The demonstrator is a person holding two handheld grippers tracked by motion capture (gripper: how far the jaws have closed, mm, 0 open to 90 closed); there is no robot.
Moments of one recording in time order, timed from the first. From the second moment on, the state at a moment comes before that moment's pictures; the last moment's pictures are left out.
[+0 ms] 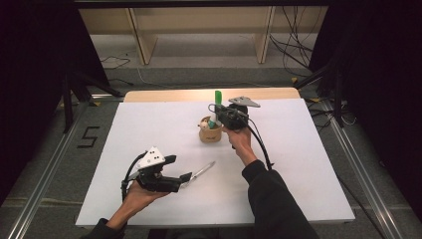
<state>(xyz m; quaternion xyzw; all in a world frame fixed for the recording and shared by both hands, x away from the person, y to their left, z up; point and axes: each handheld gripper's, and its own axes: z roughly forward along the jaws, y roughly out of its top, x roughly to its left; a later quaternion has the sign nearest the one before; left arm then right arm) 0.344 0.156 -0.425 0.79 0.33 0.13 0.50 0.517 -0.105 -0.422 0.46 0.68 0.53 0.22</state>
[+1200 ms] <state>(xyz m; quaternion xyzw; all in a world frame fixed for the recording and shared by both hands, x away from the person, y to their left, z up) 0.344 0.154 -0.427 0.80 0.33 0.13 0.49 0.503 -0.098 -0.434 0.40 0.72 0.51 0.24</state>
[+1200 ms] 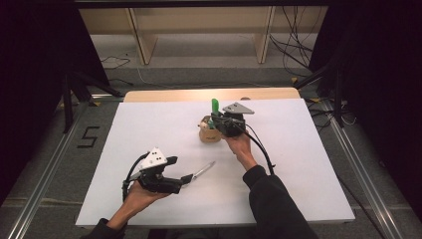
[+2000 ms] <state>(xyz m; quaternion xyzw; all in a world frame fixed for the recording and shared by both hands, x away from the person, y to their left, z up) 0.344 0.154 -0.426 0.80 0.33 0.13 0.49 0.503 -0.098 -0.442 0.40 0.73 0.50 0.23</state>
